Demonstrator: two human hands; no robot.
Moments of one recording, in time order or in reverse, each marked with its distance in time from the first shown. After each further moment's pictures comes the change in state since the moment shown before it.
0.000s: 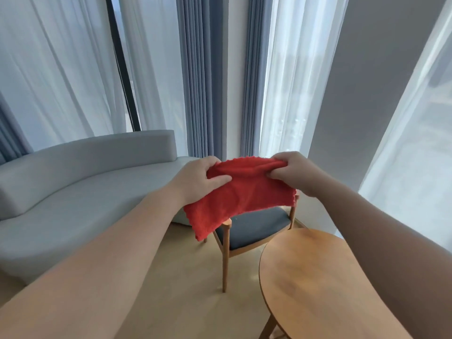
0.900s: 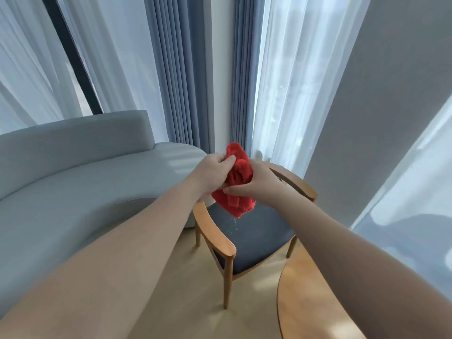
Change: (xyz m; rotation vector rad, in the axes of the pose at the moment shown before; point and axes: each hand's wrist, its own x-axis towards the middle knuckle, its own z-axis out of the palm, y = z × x) left_hand 0.282 -0.166 0.062 -0.609 -0.086 -0.367; right_hand 0.284 0.080 0.122 0.185 -0.121 0.057
